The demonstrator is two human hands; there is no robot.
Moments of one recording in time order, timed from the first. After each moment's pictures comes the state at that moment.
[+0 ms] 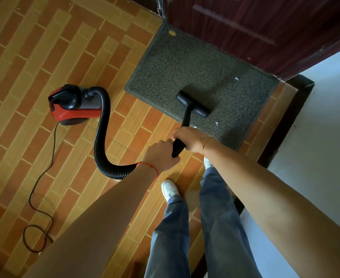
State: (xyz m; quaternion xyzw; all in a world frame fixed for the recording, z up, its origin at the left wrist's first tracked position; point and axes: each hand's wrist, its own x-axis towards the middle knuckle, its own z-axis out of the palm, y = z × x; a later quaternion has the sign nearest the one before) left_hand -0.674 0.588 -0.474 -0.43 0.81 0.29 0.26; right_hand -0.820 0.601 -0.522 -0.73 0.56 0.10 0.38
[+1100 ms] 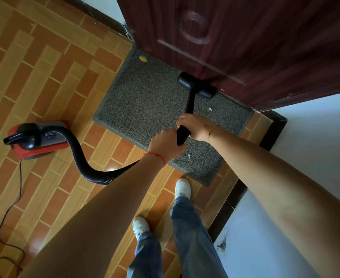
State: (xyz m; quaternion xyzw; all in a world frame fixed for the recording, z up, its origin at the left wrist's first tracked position) left_hand -0.967 0.443 -0.496 -0.49 0.77 0.35 0.21; right_hand -1.111 0.451 -0.537 -0.71 0.59 0.10 0.37
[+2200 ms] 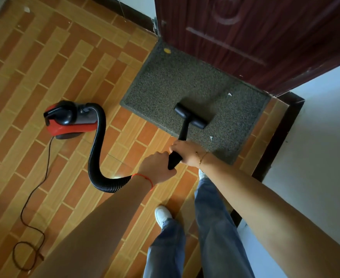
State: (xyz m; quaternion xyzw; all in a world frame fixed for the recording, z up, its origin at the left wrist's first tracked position) left_hand -0.709 0.563 -0.467 -0.42 0.80 0.31 0.28; right_hand -0.853 0.588 -0.520 -0.71 0.59 0.09 0.37
